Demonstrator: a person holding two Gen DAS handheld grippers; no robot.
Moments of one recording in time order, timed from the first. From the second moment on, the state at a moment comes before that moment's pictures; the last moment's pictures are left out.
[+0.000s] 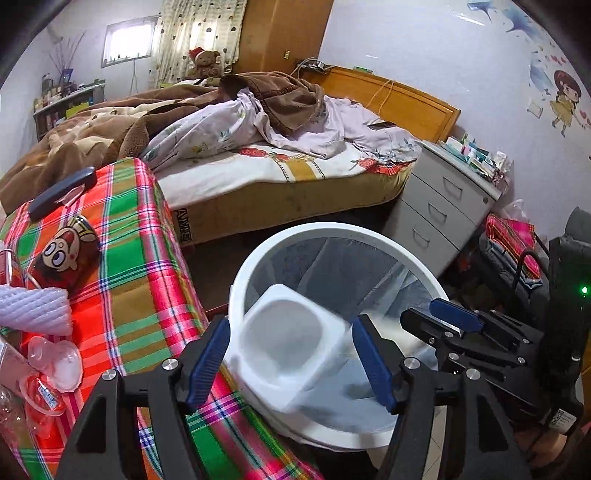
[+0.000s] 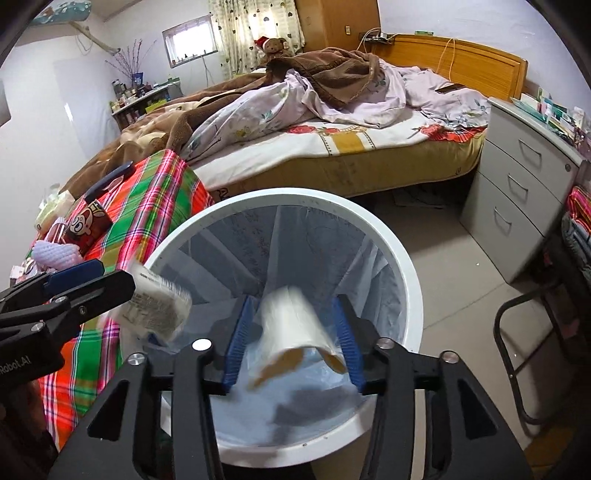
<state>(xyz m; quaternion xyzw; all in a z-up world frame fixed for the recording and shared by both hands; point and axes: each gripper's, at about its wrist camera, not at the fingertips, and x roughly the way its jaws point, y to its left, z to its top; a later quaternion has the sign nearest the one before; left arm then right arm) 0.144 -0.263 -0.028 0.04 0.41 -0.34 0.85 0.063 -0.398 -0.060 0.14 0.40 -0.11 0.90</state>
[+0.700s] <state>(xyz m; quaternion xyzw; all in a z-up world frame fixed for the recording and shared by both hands) 0.124 -0.147 0.008 0.00 0.36 -0.25 0.90 0.073 -0.345 -0.023 0.12 0.33 -0.06 0.93</state>
